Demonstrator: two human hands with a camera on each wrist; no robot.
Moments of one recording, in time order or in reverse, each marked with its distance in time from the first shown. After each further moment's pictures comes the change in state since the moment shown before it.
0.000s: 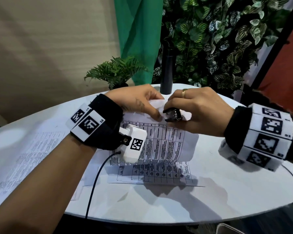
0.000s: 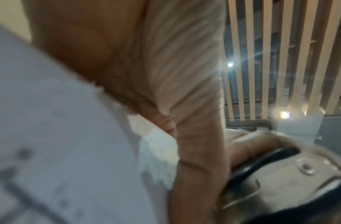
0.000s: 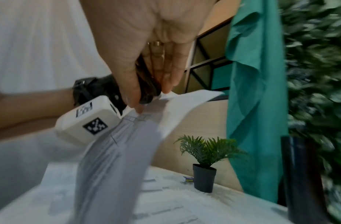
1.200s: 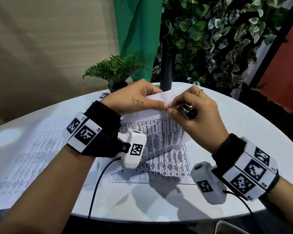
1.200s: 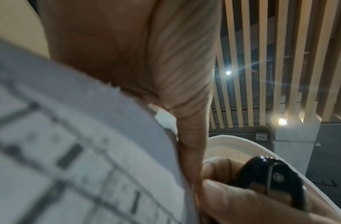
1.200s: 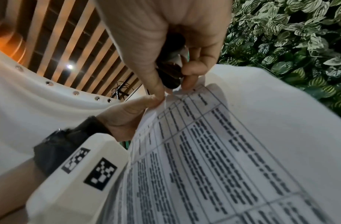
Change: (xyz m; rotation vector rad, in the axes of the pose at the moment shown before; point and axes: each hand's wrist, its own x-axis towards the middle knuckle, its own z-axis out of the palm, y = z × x) left_hand -0.007 -0.009 0.007 -0.178 0.167 0.144; right_hand -0.009 -0.031 0.029 0.389 0.384 0.634
